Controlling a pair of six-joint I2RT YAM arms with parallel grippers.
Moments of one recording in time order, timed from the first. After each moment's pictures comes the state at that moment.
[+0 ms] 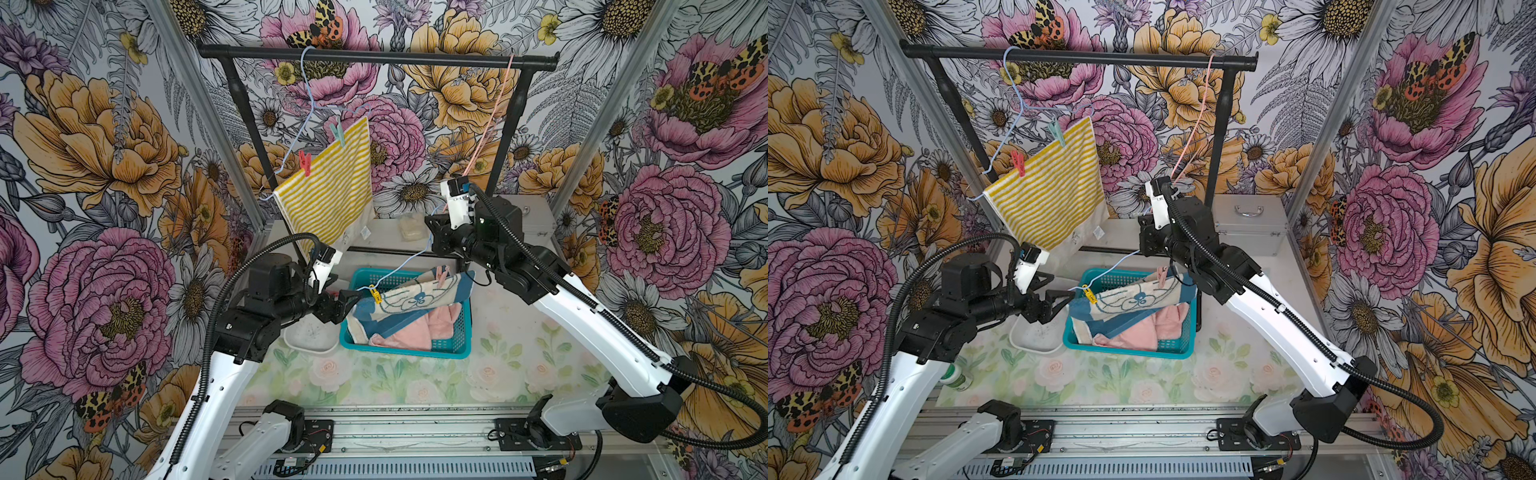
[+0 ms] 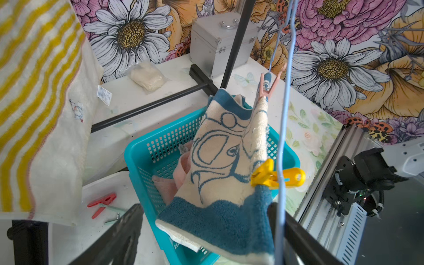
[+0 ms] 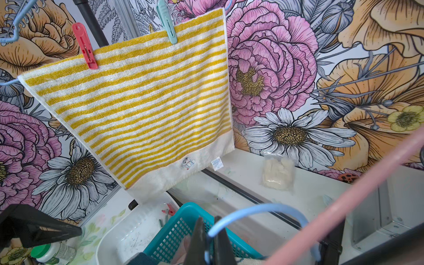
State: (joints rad) left arm -0.29 0.89 1.18 -0.86 0.49 0.09; right arm 0.71 1.41 1.64 -0.52 0.09 0.20
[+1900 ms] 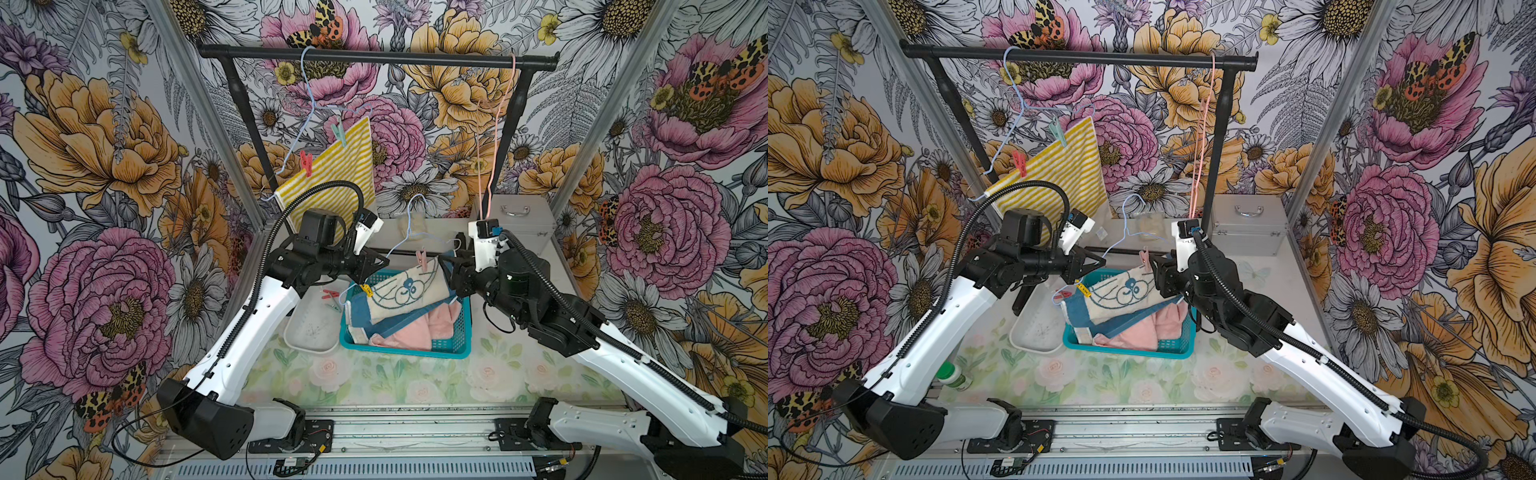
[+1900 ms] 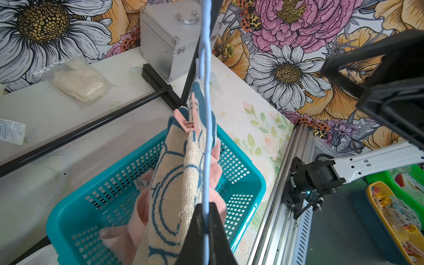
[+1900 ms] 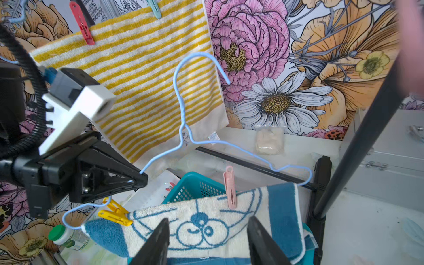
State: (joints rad) left arm -0.41 1.33 1.47 -0.82 0.62 0.02; right arm 0.85 1.10 1.29 -0.51 0.28 0.37
